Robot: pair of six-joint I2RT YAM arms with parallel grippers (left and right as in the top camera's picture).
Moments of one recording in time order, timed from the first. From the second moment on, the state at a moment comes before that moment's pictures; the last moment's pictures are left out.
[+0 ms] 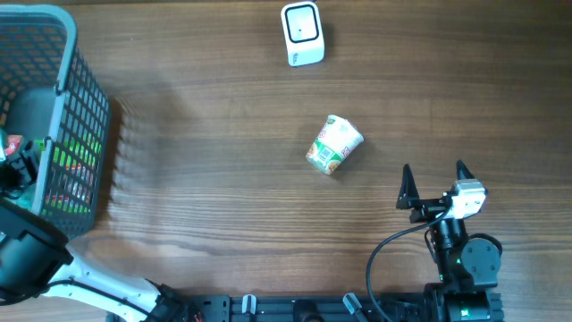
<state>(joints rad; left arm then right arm) 0.92 2.05 1.51 -0.76 0.11 0.47 0.05 0.02 0.01 0.00 -0.03 0.04</state>
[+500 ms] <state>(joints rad) 0.70 1.38 1.54 -0.80 0.07 0.30 0.05 0.02 0.01 0.00 -0.03 0.04</state>
